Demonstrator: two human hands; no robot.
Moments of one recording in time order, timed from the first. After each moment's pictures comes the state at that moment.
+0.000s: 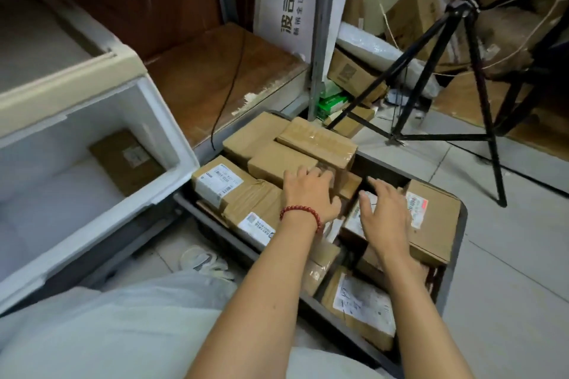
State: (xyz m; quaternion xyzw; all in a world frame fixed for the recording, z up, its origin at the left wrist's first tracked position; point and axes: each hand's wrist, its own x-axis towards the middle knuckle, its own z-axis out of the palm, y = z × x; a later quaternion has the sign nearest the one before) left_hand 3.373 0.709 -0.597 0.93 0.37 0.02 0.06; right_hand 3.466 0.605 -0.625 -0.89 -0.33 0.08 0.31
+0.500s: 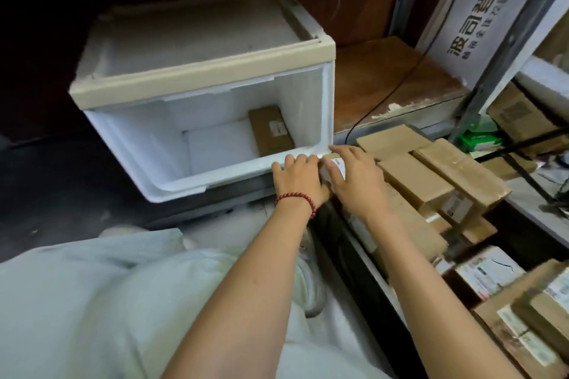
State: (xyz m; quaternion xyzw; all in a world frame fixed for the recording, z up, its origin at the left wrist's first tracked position) left_hand 3.182 0.738 -0.570 0.75 0.66 0.05 0.04; right_hand 3.290 0.722 -0.575 -0.68 -0.68 0.11 0.26
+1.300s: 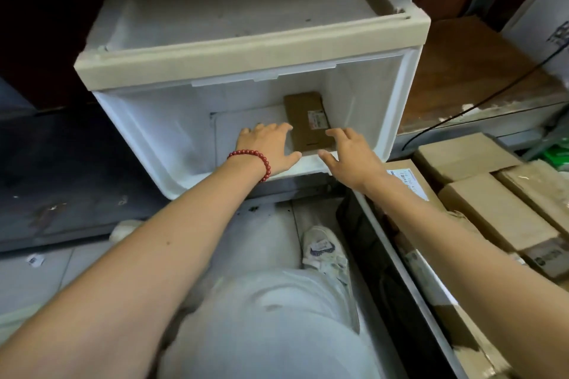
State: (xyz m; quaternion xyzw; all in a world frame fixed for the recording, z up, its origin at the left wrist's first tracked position) left_hand 3.049 0.844 -0.572 0.73 0.68 -0.03 0.05; right_hand 3.219 0.851 -0.604 -0.61 -0.76 0.18 0.10
